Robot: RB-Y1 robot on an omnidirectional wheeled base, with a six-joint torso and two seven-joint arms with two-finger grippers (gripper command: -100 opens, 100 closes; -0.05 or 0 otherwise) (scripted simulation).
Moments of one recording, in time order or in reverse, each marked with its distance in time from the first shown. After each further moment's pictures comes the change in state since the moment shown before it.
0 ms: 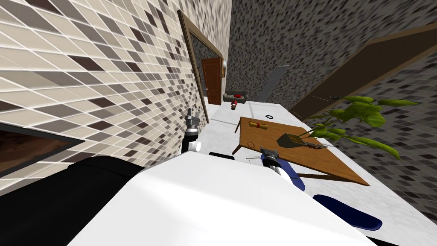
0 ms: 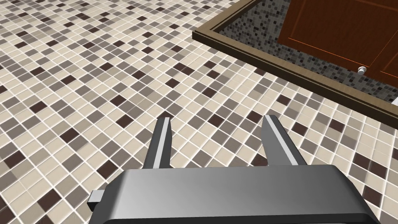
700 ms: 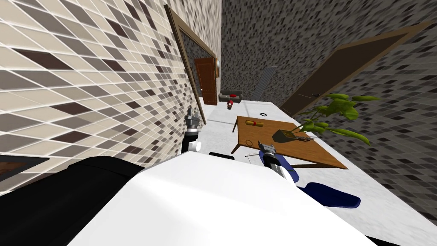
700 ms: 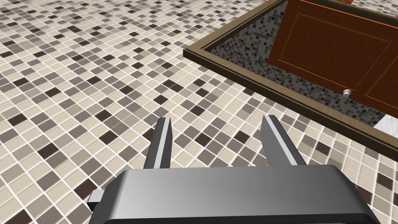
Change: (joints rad) left arm 0.000 0.000 0.000 0.000 0.000 0.000 0.000; right arm 0.015 0.004 0.027 -0.121 -0.193 -0.081 -0.083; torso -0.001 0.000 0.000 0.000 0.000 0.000
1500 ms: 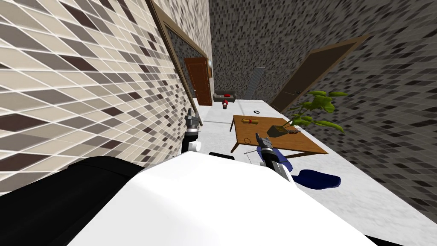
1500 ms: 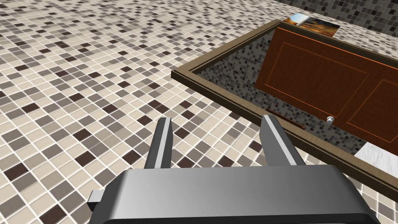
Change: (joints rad) left arm 0.000 0.000 0.000 0.000 0.000 0.000 0.000; right arm 0.025 0.004 0.062 -0.177 -0.245 -0.097 -0.131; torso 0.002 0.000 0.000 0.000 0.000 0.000
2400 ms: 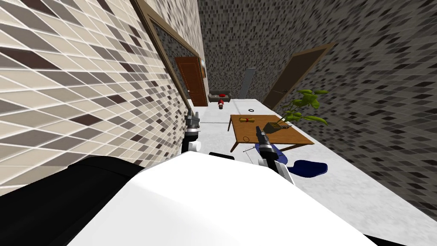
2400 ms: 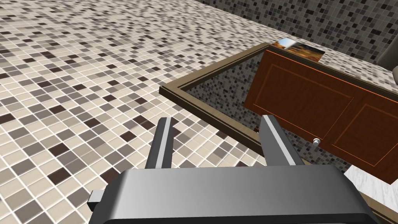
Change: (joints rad) left arm 0.000 0.000 0.000 0.000 0.000 0.000 0.000; right arm 0.025 0.023 0.065 -0.166 -0.262 -0.120 -0.152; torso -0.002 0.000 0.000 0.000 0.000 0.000
